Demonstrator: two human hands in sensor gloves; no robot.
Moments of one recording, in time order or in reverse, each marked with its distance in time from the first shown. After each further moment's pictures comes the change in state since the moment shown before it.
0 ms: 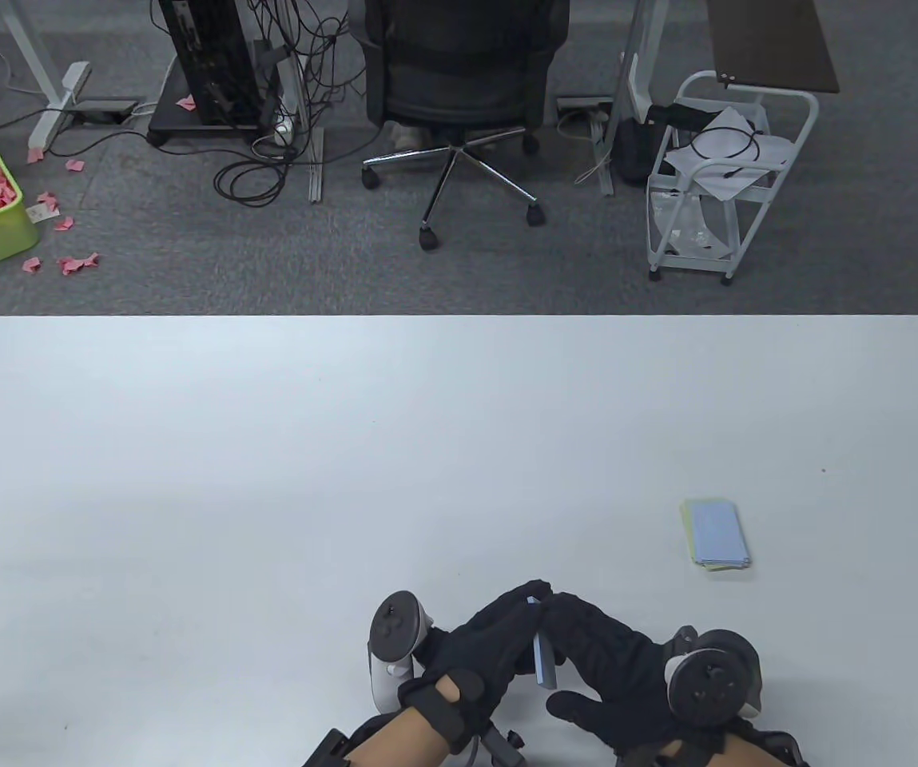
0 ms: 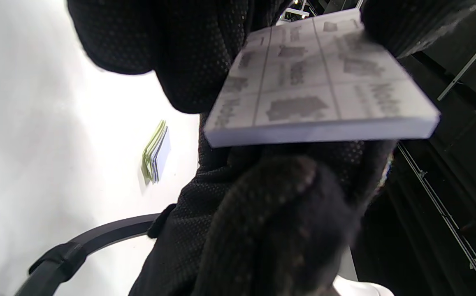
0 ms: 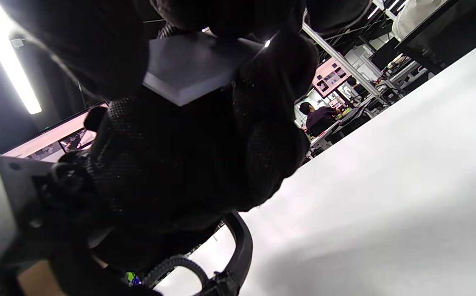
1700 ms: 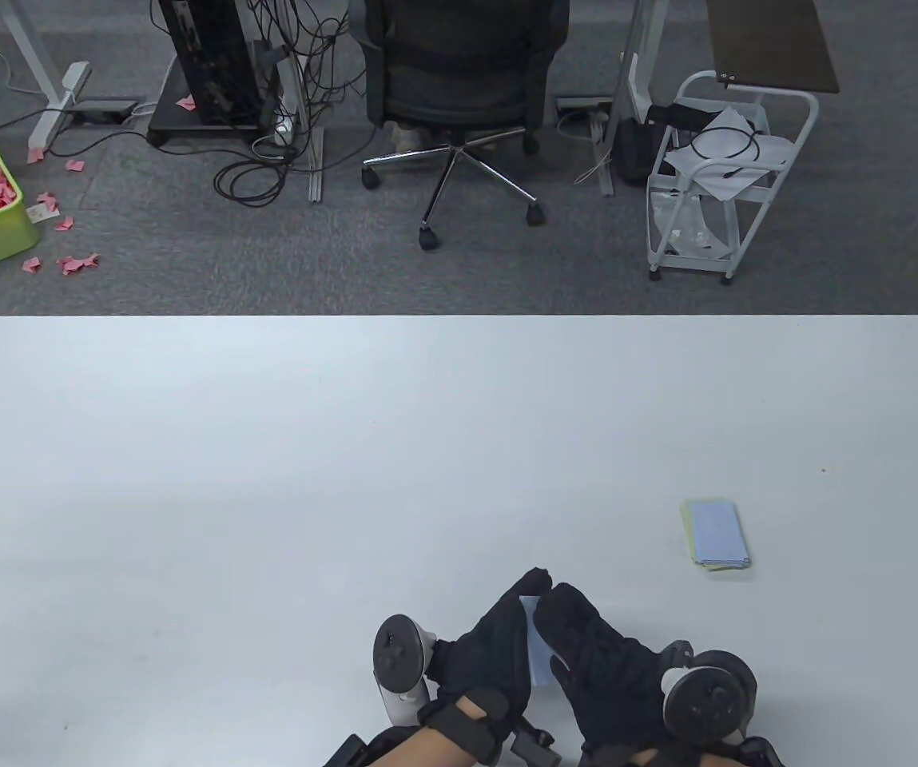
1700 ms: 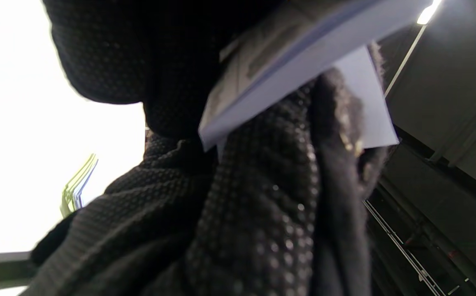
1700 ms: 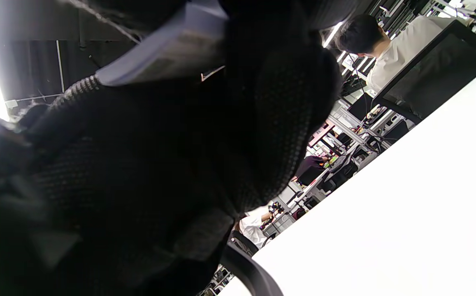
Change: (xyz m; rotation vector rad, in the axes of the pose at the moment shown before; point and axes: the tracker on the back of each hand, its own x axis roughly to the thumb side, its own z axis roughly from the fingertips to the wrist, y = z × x) left_hand 0.019 -0.019 0.007 0.174 -0.220 -0.026; right_hand 0.017 0.005 -0.002 -0.230 0.044 -0.042
